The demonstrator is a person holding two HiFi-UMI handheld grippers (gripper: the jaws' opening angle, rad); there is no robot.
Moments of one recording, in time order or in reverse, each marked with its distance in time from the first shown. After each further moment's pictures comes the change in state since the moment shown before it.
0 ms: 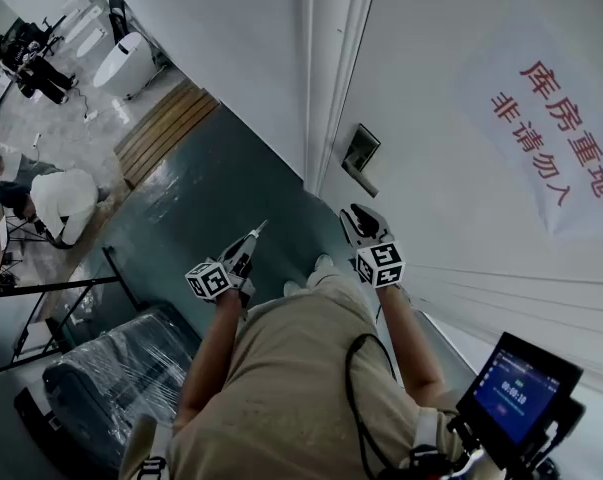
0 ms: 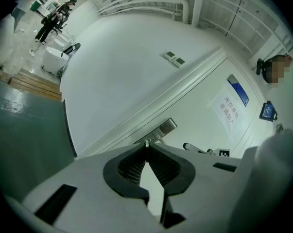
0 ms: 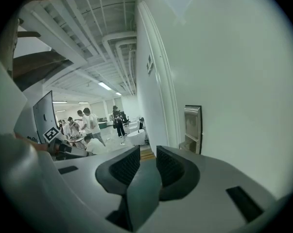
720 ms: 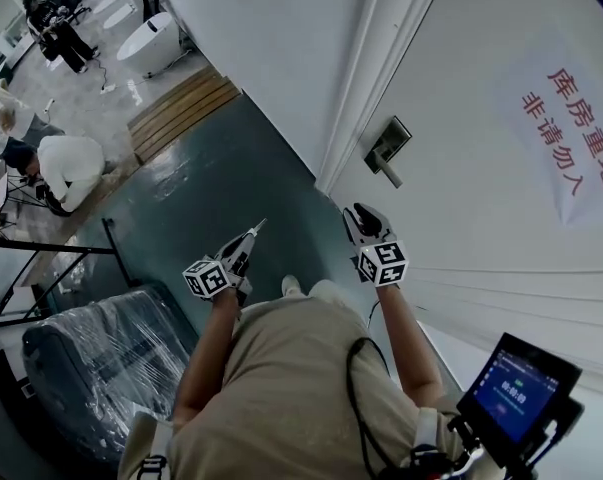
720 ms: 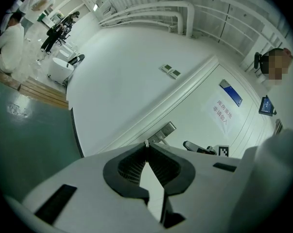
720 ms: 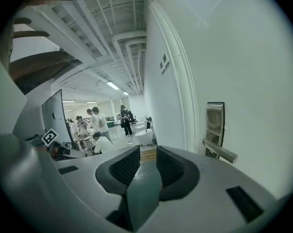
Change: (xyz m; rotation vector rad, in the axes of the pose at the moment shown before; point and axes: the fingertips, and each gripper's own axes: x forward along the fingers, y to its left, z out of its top) left arm -0.071 0.015 -0.024 0.030 -0.093 0.044; right arm -0.001 0.051 -0.020 -0.018 -0.005 0.085
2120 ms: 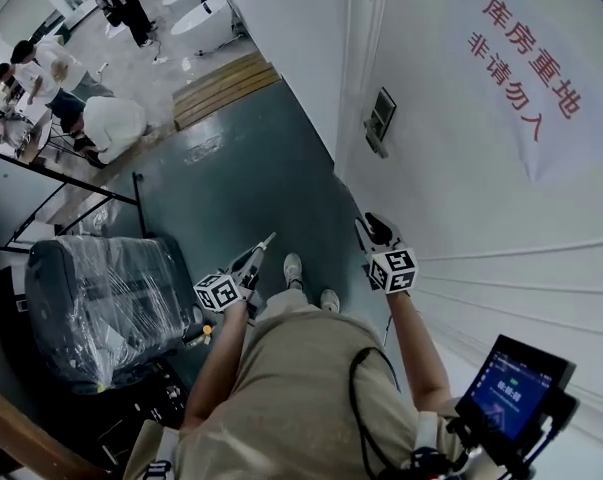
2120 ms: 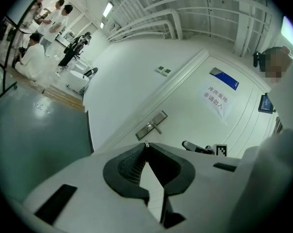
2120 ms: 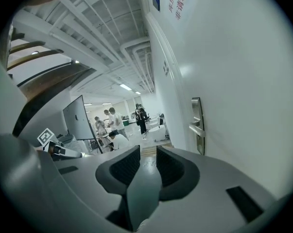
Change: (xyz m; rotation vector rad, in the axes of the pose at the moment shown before) left arm -0.084 -0.134 -0.151 -0.004 -0.125 0.183; right arm -0.153 -0.007 -0.049 -0.002 0.032 0.189
